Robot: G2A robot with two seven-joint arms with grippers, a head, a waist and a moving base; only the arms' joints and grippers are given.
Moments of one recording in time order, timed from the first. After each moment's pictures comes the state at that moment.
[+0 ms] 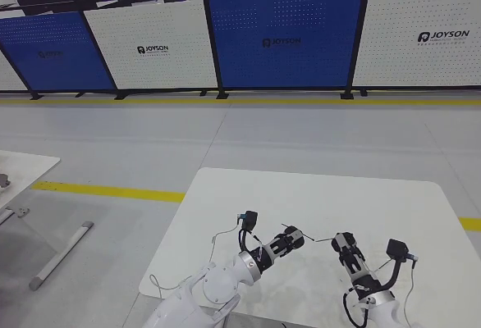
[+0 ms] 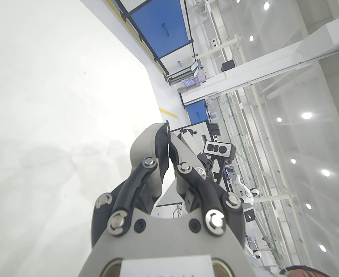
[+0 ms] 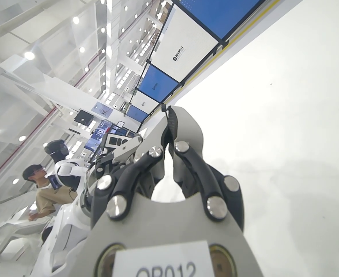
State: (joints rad) left arm 1.38 -1.18 -0.95 -1.66 -0.08 -0.07 -0.17; right arm -1.60 -1.14 1.12 -1.80 -0.25 -0.04 -0.07
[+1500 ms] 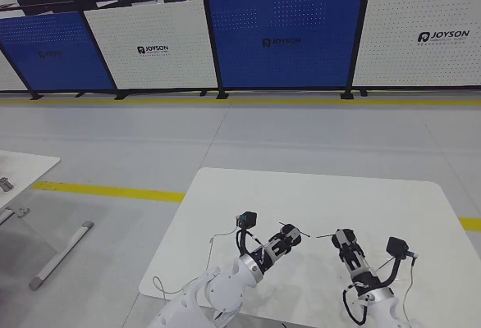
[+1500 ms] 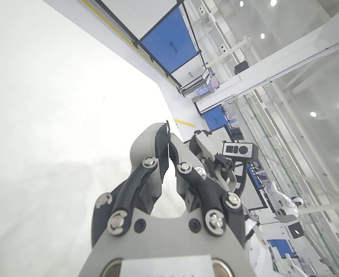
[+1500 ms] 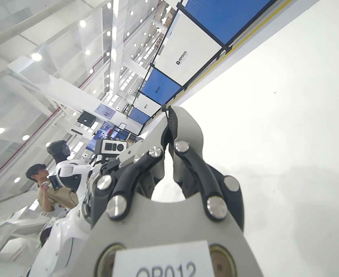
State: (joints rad) left arm 1.39 -1.19 -0.92 -1.67 0.12 -0.06 -0.04; right arm -1.57 -1.15 1.11 -1.75 -0.28 -0.09 -0.09
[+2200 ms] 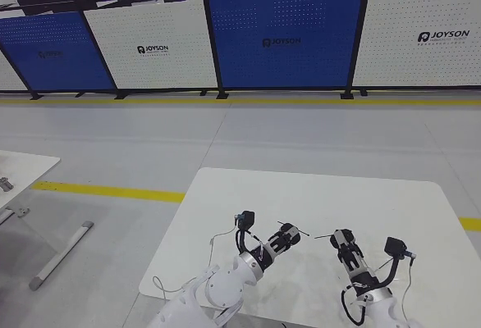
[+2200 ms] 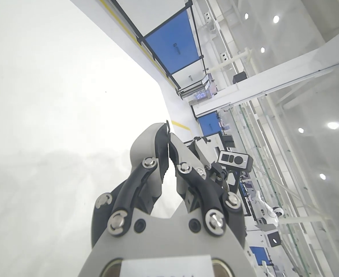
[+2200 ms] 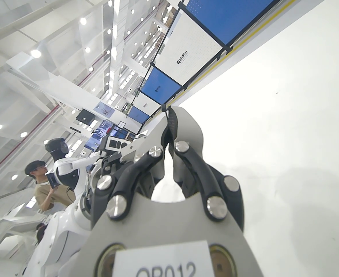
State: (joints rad) left arm 1.38 -1.20 -0.94 -1.67 0.01 0.00 -0.05; right arm -1.57 -1.15 1.11 -1.75 -0.28 -0.09 -0.09
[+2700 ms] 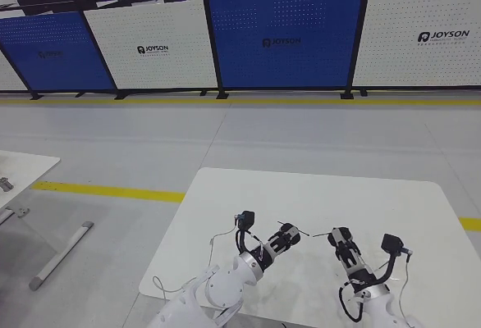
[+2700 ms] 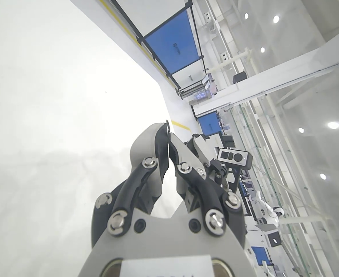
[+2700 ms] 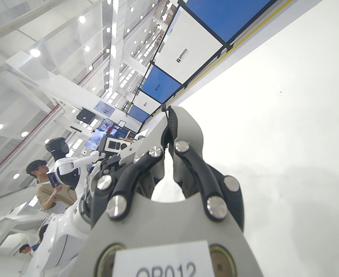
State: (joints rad) left arm 1.38 -1.20 -0.94 -1.67 0.01 0.00 -0.05; right arm -1.54 -1.17 1.10 -1.73 -0.27 -0.08 -0.07
